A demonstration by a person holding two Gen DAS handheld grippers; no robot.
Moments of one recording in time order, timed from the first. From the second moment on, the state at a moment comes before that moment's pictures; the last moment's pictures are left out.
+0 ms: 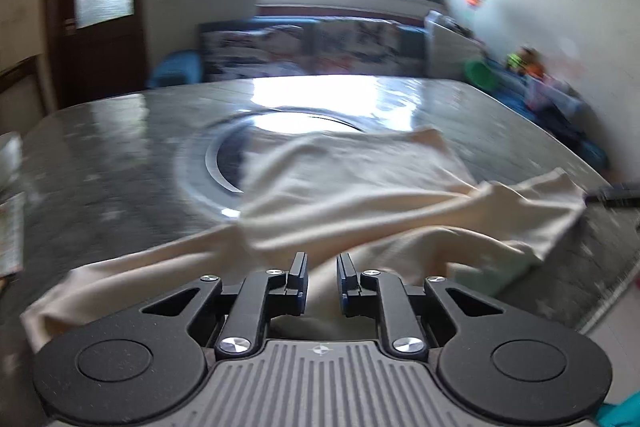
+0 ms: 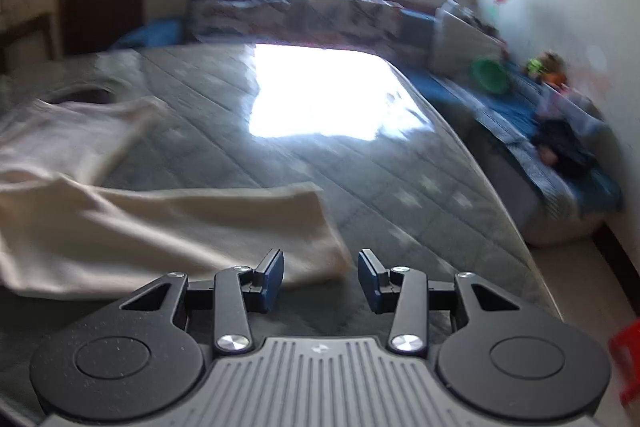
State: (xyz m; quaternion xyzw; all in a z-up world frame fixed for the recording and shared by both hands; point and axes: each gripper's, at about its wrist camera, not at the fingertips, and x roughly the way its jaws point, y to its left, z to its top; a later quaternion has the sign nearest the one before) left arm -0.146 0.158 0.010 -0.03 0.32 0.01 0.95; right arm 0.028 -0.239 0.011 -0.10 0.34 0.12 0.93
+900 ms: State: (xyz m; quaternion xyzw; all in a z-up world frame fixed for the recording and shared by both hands) left arm -0.158 0.138 0.002 -0.01 0.33 -0.04 0.94; right arm -0.040 -0.041 0.031 -0.20 0.32 0.52 0.77
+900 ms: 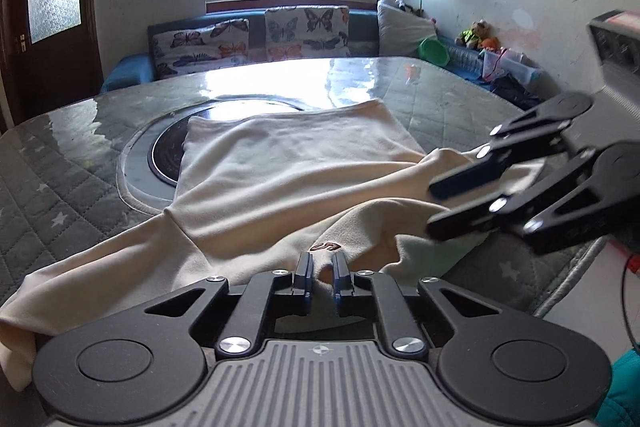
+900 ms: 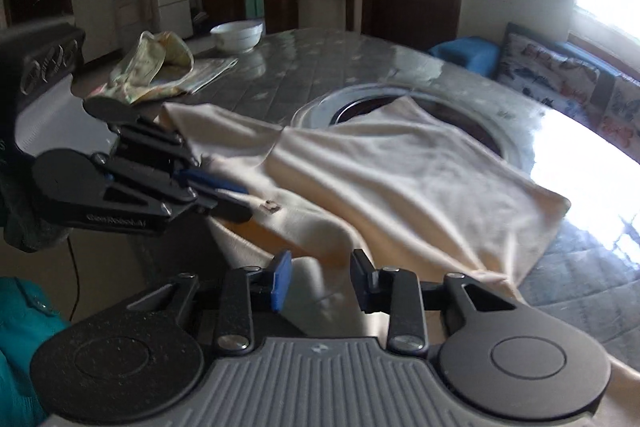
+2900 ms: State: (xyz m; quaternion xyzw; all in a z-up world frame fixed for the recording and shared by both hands) left arm -0.103 0.054 -0.025 0.01 0.34 -0.22 0.91; right arm 0.033 -0.175 0.012 -0.15 0.35 0.26 0.89
